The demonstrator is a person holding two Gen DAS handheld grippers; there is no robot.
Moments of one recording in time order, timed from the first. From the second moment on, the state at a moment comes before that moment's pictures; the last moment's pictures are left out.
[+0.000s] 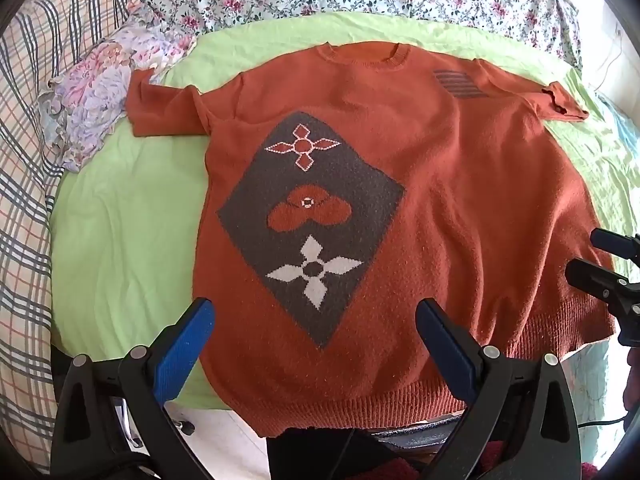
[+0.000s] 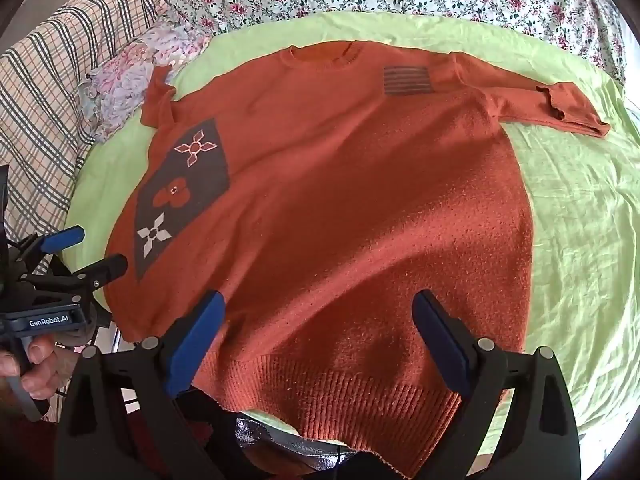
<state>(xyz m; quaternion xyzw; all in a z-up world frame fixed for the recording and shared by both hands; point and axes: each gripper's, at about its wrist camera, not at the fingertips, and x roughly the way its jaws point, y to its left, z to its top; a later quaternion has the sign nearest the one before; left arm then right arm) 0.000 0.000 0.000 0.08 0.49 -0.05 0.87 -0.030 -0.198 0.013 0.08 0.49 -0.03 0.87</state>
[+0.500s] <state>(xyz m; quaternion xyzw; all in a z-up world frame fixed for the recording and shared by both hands) 0.000 -0.008 0.003 0.08 0.49 -0.05 0.87 -0.031 -0.195 0.016 0.08 0.48 -0.03 0.87</state>
